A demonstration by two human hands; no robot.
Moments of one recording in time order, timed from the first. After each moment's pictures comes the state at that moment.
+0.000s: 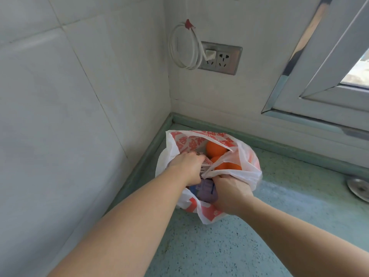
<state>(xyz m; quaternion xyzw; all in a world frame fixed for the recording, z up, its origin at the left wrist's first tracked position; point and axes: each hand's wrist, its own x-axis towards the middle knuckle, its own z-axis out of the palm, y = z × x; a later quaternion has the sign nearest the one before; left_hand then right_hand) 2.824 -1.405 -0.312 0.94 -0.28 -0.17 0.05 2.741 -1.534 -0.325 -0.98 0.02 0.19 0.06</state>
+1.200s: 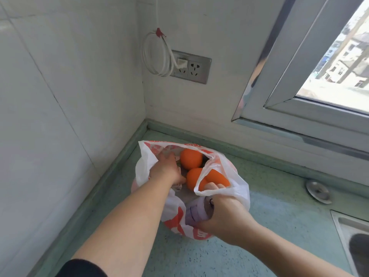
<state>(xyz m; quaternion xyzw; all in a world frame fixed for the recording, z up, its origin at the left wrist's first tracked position) 2.839 -1.447 -0.347 0.97 -0.06 -0.18 0.17 2.684 -1.568 -0.298 -0.97 0.03 0.13 0.20</state>
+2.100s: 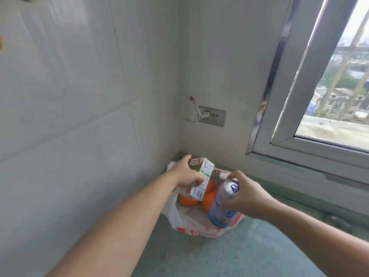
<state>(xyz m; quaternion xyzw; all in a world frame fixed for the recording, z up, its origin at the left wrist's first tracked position) 2.743 -1.393 -0.181 0.85 -0.03 -0.18 0.50 2.657 -1.575 -0.174 -0.93 0.07 0.07 0.36</state>
